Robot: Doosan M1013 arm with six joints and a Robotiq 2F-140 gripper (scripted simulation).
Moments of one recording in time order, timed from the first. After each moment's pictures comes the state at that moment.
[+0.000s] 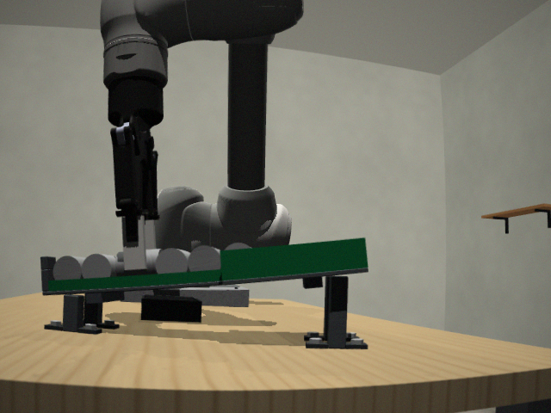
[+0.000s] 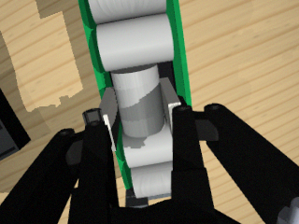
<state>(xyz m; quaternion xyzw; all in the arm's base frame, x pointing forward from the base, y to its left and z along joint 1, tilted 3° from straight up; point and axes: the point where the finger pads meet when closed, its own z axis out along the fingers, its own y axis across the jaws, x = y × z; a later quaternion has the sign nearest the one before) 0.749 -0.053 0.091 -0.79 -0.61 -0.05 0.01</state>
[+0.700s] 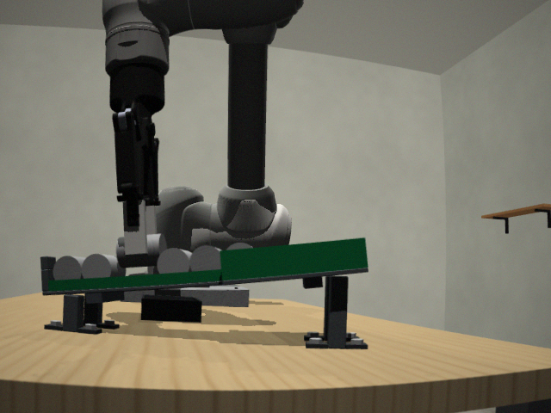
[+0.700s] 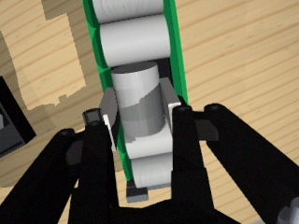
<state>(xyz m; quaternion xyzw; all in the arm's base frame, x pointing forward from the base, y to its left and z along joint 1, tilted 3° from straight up) 0.748 -0.053 0.110 -0.79 -0.61 -0.05 0.01</state>
